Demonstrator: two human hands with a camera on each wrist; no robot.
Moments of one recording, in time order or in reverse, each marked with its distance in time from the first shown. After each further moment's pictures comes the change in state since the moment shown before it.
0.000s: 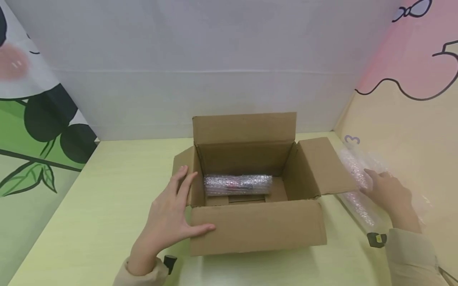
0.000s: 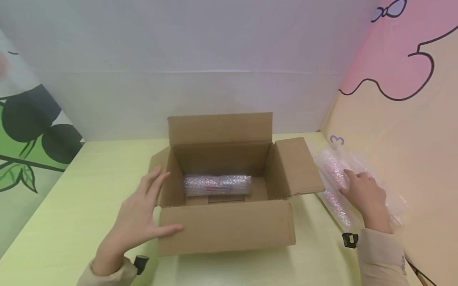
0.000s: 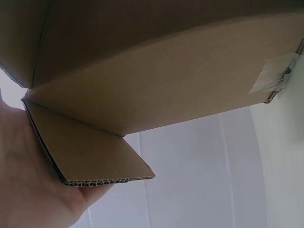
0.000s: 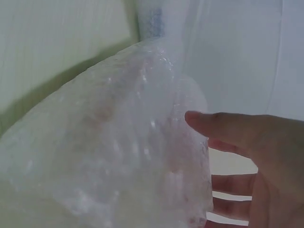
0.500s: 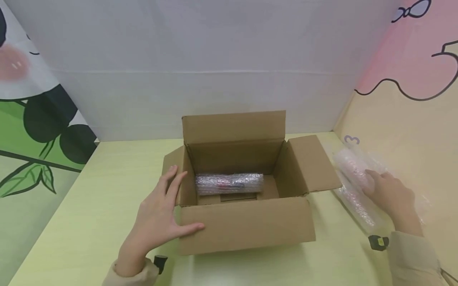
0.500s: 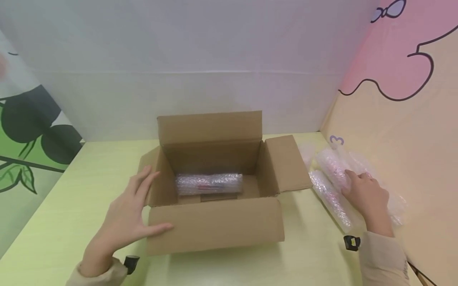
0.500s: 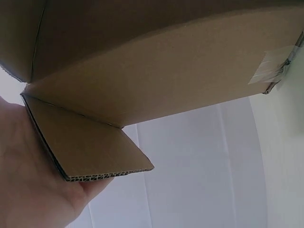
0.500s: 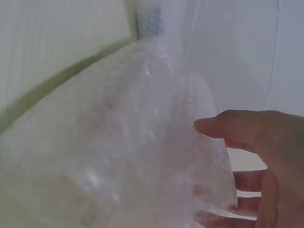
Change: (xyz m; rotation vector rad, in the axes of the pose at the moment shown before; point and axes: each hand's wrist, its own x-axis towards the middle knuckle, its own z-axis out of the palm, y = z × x) left_hand -0.005 -0.016 -0.012 -0.005 -0.036 -0.043; right_hand -0.004 0.003 0.003 -0.027 0.050 0.016
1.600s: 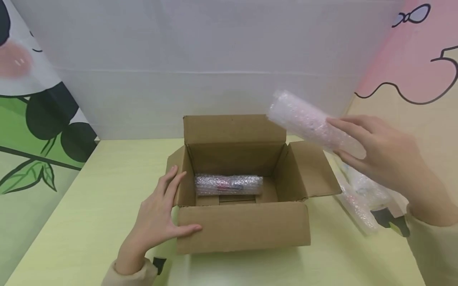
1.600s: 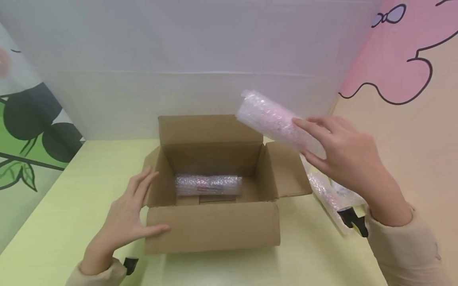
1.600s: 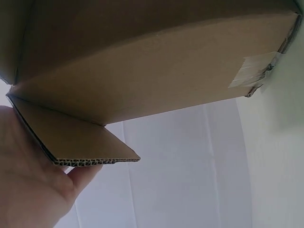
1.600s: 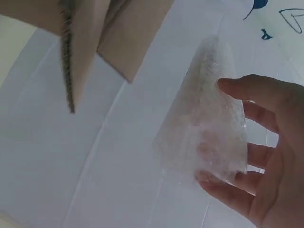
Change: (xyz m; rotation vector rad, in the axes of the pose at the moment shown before) left_hand -0.001 -0.004 0.010 -0.068 0.045 0.014; right_hand -0.016 -0.147 -0.144 -0.028 0.743 -0.769
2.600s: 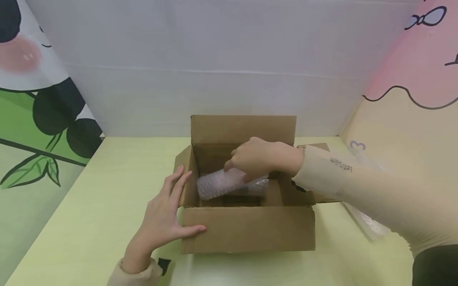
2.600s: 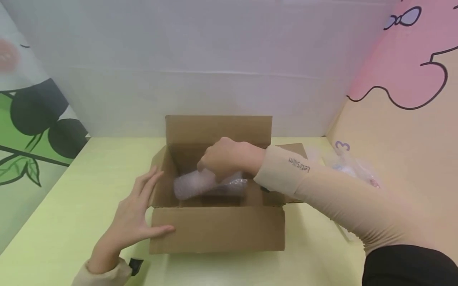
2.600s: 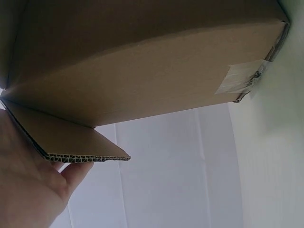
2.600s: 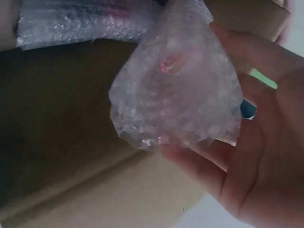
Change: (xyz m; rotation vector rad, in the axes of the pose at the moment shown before) left_hand -0.002 -0.004 0.010 -0.069 0.060 0.034; right_hand 0.132 -0.120 0.112 0.029 -1.054 -0.448
